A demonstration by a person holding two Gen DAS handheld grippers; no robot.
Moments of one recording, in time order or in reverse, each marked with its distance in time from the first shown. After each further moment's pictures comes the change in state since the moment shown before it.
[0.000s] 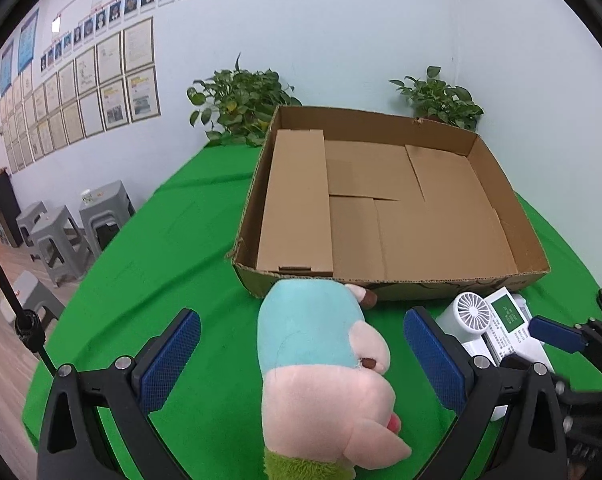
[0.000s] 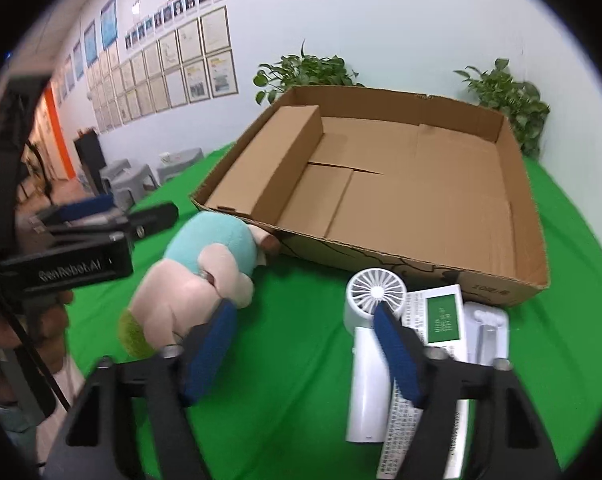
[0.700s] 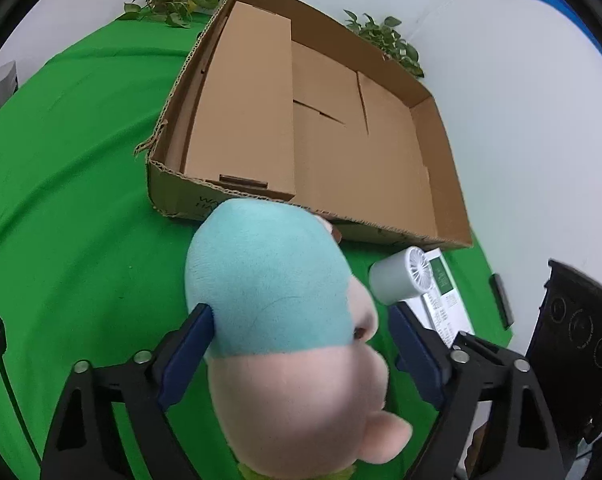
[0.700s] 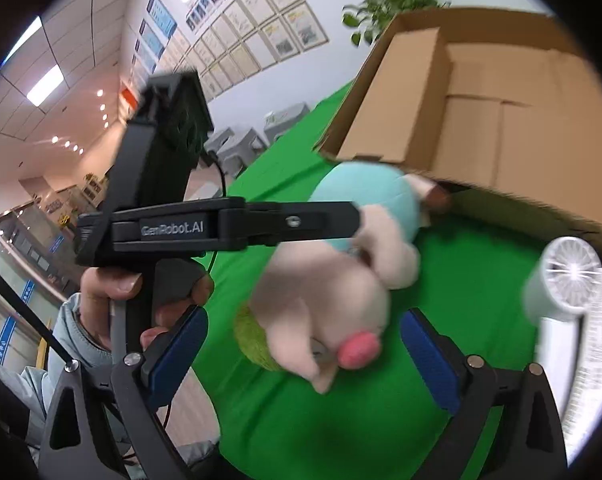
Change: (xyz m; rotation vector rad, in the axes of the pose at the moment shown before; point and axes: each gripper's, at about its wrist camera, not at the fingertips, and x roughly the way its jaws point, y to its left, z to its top) left arm 0.108 0.062 -0.007 -0.150 0.360 -0.520; right arm 0.070 0.053 0.004 0.050 0.228 0.476
